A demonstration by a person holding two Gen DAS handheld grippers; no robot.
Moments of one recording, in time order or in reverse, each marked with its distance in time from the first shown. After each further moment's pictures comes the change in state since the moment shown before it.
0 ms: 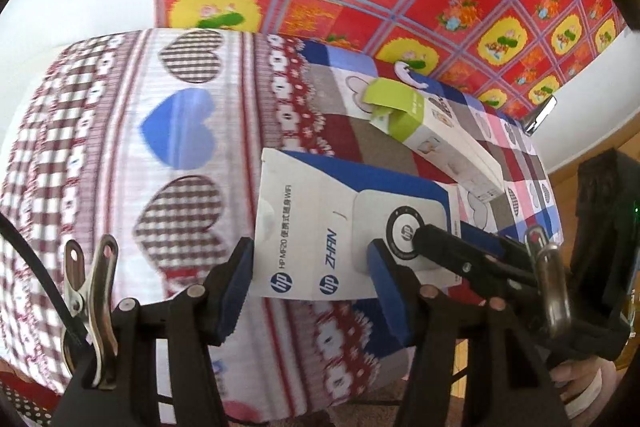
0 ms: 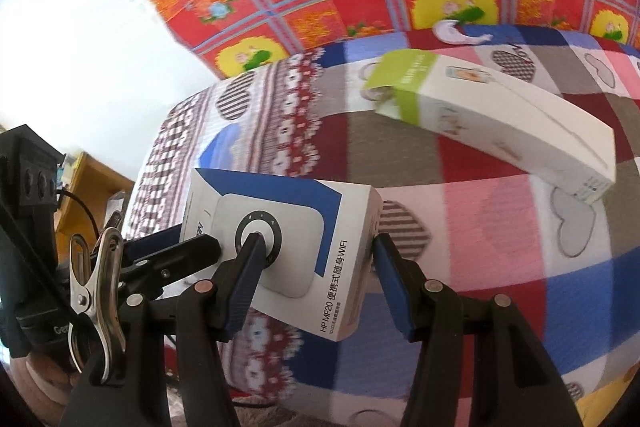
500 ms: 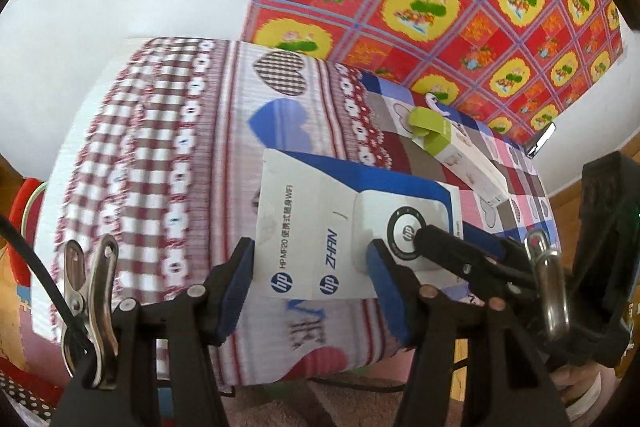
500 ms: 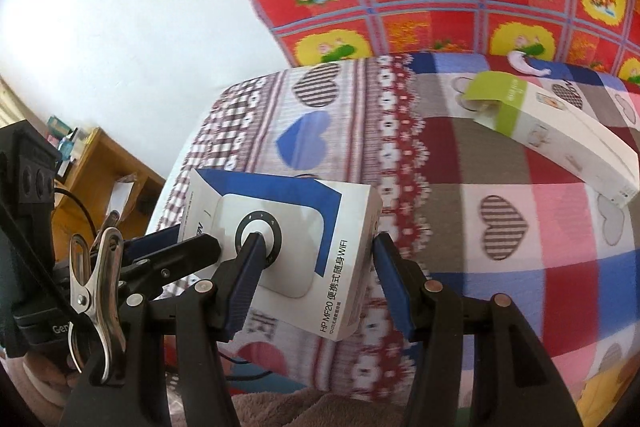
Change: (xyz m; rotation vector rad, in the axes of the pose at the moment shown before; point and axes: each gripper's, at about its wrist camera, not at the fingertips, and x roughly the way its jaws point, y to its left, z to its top) left arm -0.070 0.075 -0.034 -0.058 -0.085 0.011; right arm 0.003 0.103 -0.022 -0.106 -0.038 -0.003
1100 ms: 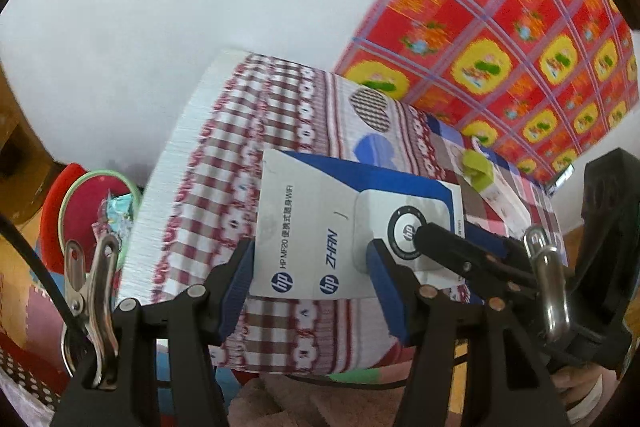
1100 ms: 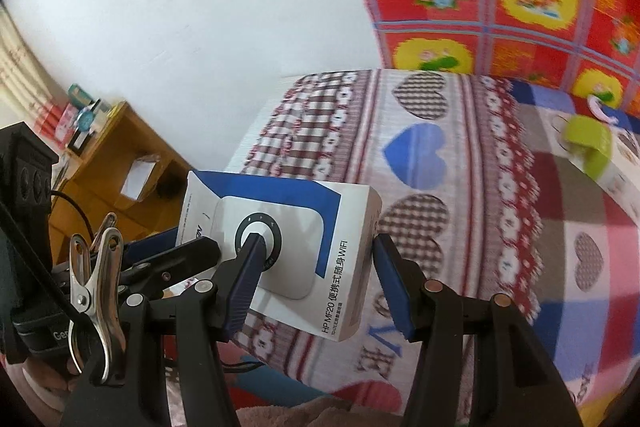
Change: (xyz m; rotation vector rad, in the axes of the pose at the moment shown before) left arm -0.051 0.098 -0.001 -0.115 -0.080 0.069; right arm 0.040 0.104 0.012 -0.124 0.015 0.059
